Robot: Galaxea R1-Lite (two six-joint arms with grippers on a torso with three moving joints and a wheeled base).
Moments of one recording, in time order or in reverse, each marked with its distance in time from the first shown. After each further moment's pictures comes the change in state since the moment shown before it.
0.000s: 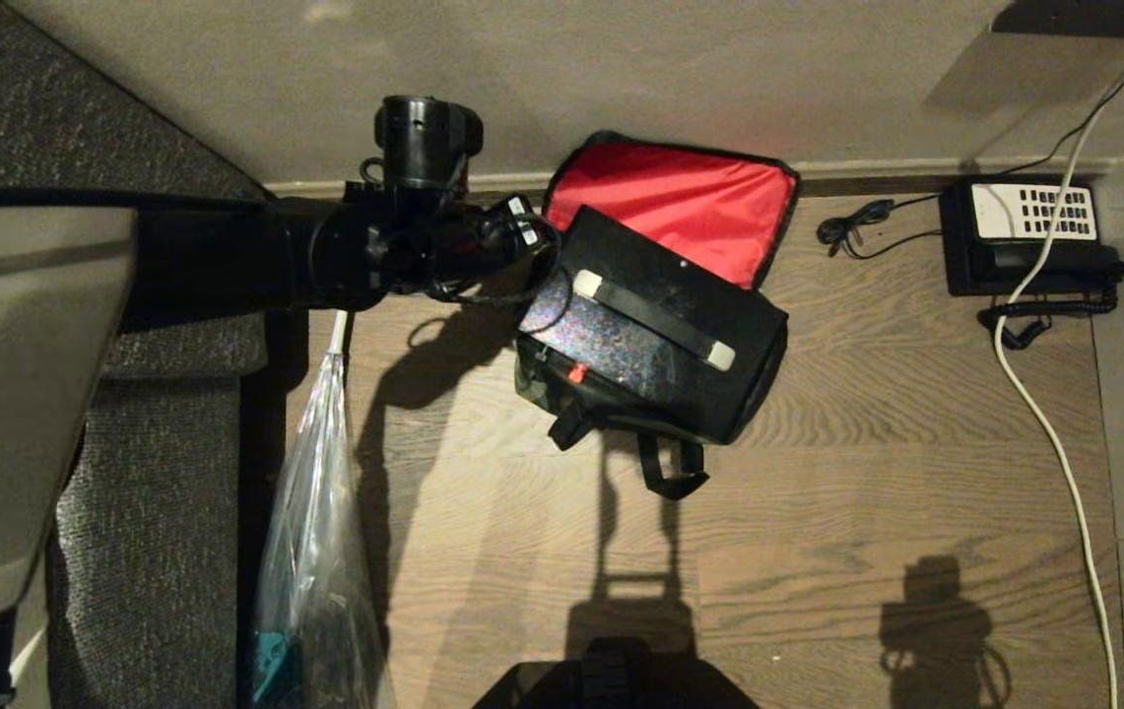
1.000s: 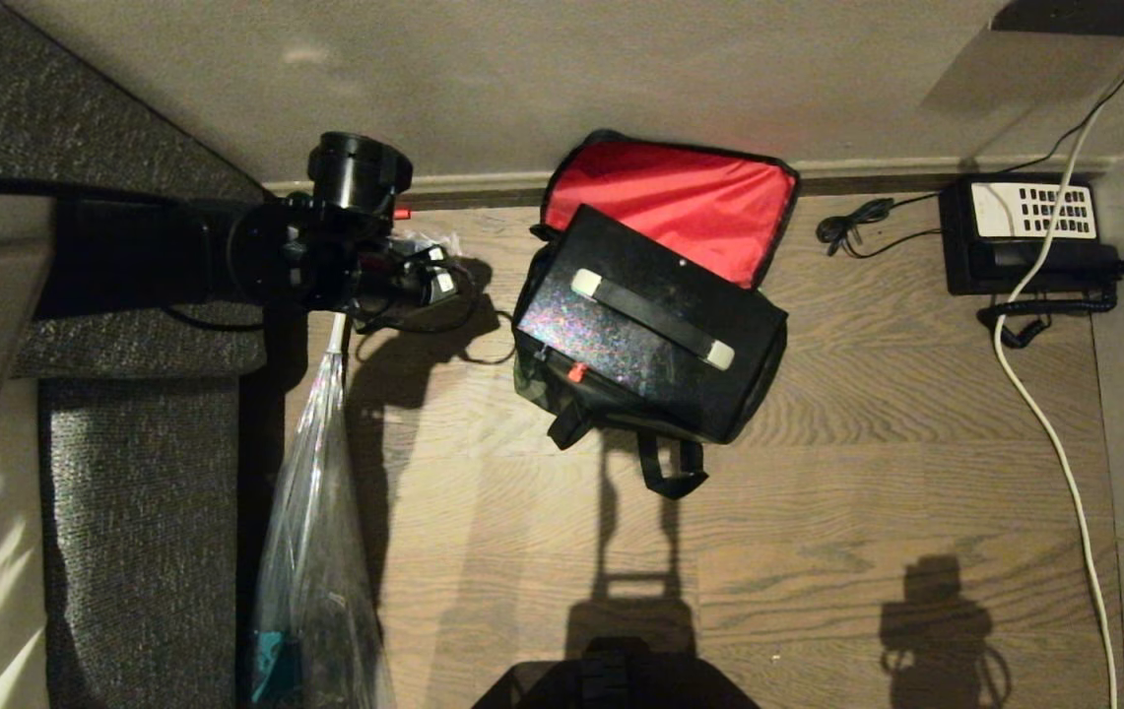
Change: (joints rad) left arm 0.167 -0.090 0.127 0.208 0.047 0.073; right arm 0.000 0.000 0.000 0.000 0.000 0.000
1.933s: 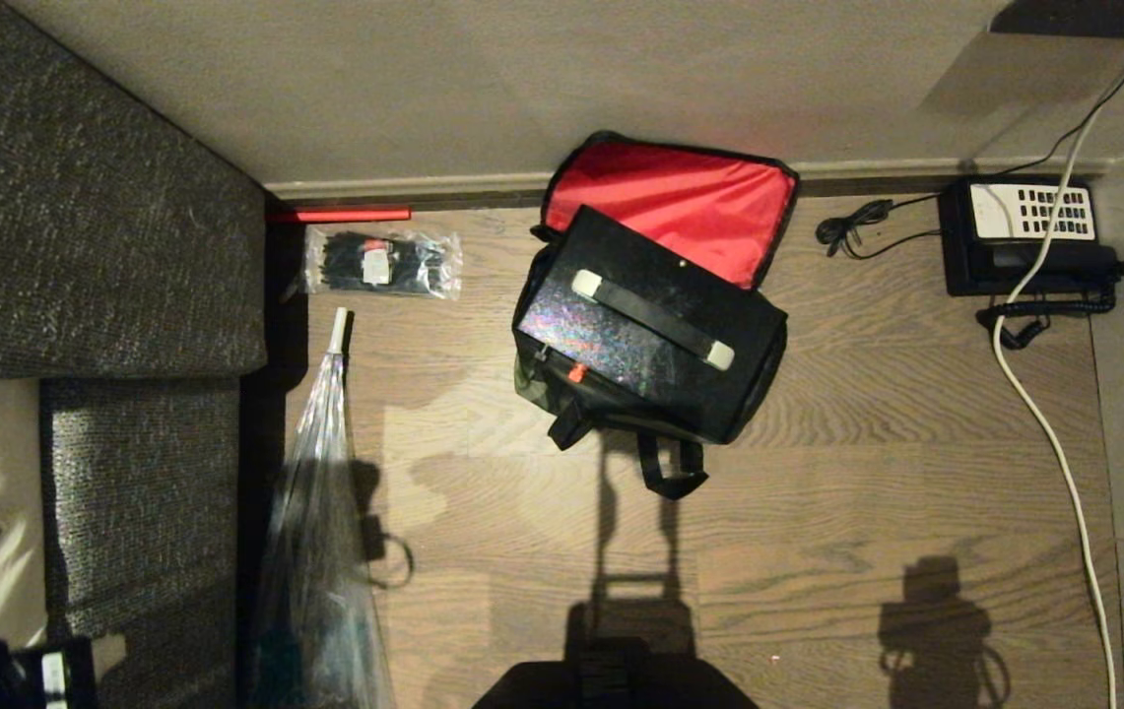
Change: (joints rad) left arm 0.246 -1.121 1.355 -0.056 -0.069 0.254; right arm 0.000 0.000 0.000 0.000 0.000 0.000
